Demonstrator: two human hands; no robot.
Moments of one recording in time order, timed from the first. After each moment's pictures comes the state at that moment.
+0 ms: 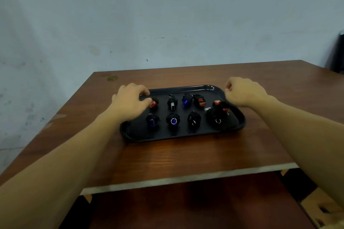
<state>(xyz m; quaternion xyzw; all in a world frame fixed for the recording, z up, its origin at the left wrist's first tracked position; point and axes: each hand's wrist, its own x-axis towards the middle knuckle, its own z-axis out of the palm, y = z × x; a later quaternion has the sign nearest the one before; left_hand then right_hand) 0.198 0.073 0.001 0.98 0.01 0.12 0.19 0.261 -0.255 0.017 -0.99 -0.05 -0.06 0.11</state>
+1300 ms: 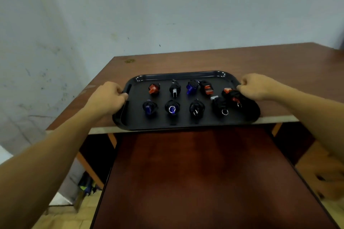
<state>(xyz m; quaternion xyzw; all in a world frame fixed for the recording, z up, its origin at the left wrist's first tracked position) 0.054 0.104 -0.003 0.96 0.14 0.12 0.20 0.163 -0.289 0.004 -0.98 -0.08 0.02 0.15</state>
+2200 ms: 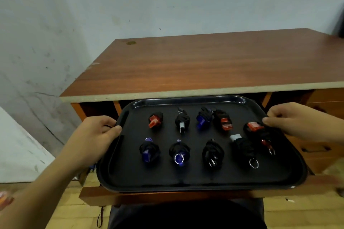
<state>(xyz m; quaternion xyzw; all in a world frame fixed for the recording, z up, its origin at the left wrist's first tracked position) -0.144 0.063 -0.059 0.92 0.14 0.08 0.35 -0.024 -0.360 -0.043 -0.96 -0.11 0.12 0.24</state>
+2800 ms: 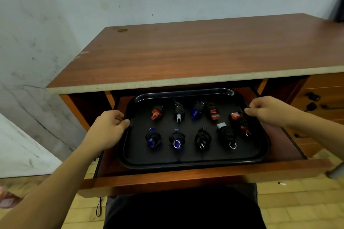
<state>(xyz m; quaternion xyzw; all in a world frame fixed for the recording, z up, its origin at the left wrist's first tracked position) -0.095 0.066 -0.119 0.94 0.16 0.05 0.31 0.016 -0.351 -0.101 -0.96 -0.07 0.11 0.24</state>
